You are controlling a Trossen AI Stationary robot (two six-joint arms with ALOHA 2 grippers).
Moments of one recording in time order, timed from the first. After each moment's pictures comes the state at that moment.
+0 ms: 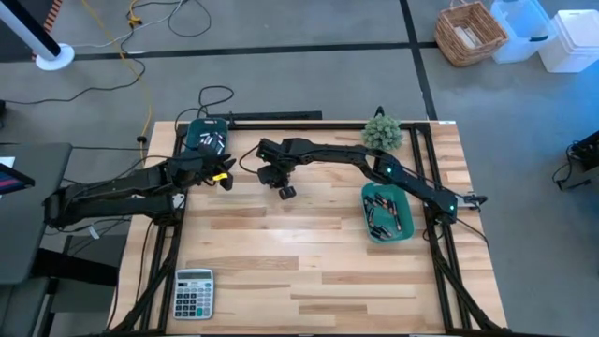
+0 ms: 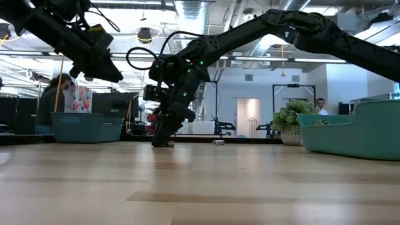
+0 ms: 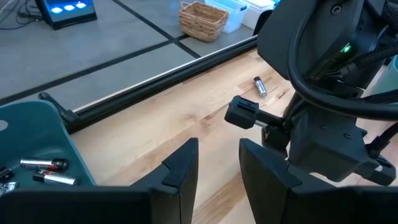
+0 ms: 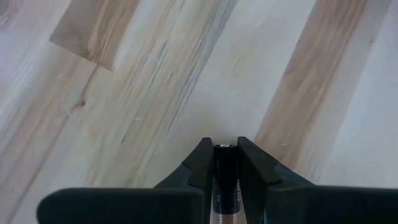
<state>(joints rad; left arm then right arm) 0.34 0.63 0.44 -0.23 -0.43 -0.30 -0.28 2.57 2.27 -0.81 -0.26 -0.68</state>
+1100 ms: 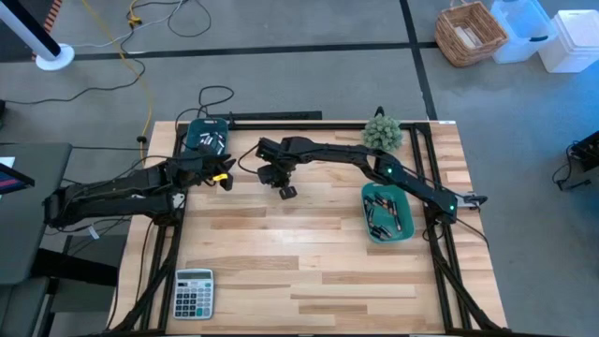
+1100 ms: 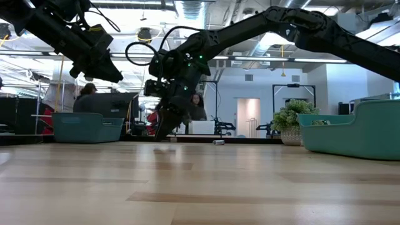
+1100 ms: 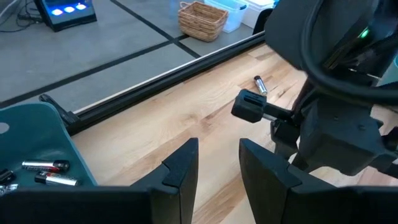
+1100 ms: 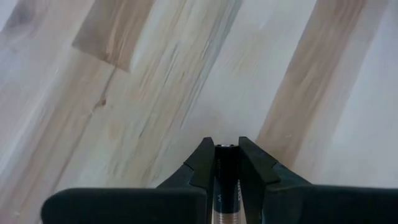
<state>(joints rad) 0.34 0.63 0.44 -0.23 -0.43 -0.29 -0.27 2.56 2.31 -0.89 -0.26 -0.65</state>
